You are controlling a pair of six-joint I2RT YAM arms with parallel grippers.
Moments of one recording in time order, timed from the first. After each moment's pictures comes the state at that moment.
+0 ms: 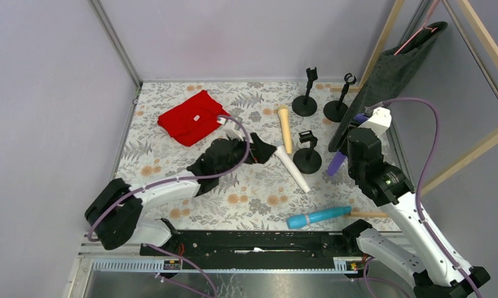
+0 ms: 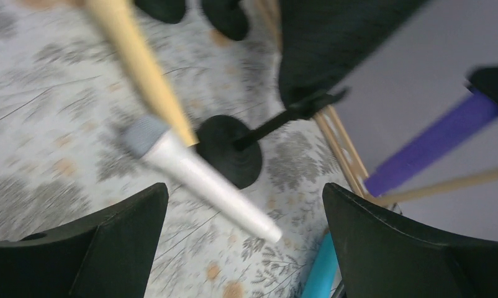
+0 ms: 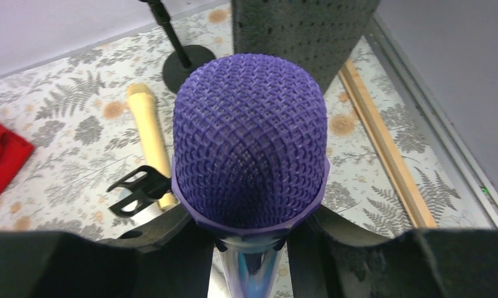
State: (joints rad) left arm -0.77 1.31 0.67 0.41 -0.02 -0.75; right arm 0.51 0.80 0.97 -0.61 0.72 0.43
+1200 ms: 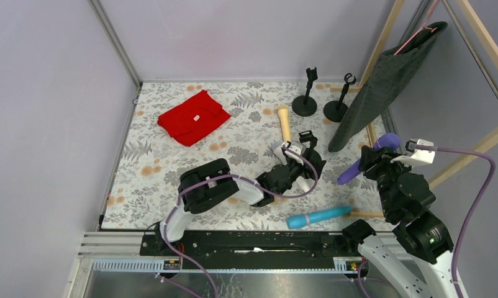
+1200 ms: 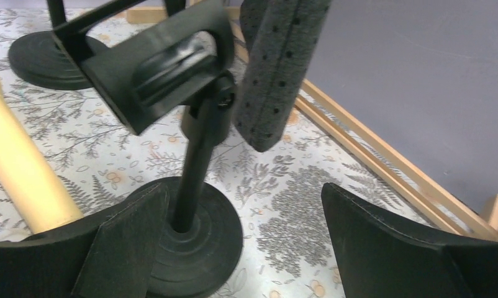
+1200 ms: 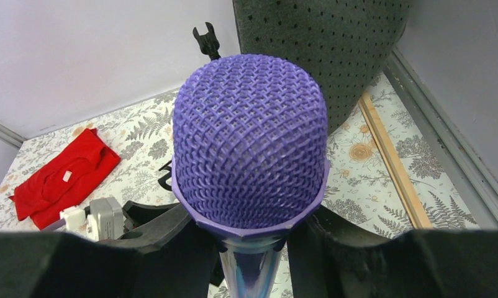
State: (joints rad) left arm -1.16 2.13 1.05 1.16 -0.39 -0.29; right arm 0.51 0.37 0.93 -0.68 0.59 0.36
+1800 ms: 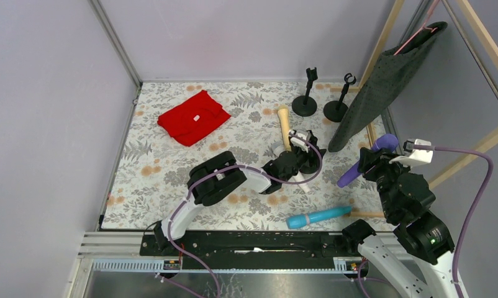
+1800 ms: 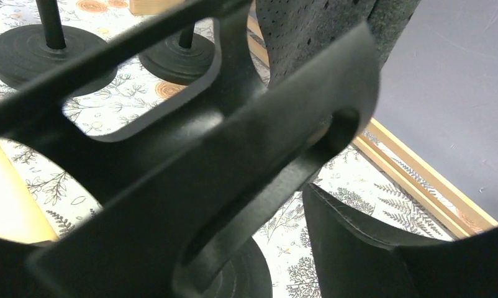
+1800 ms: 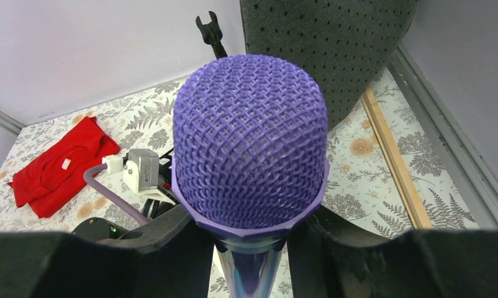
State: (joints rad) left arm -1.07 2.27 1.27 1.03 -0.31 -0.32; right arm 0.51 0.37 0.94 -0.71 0.56 0.36
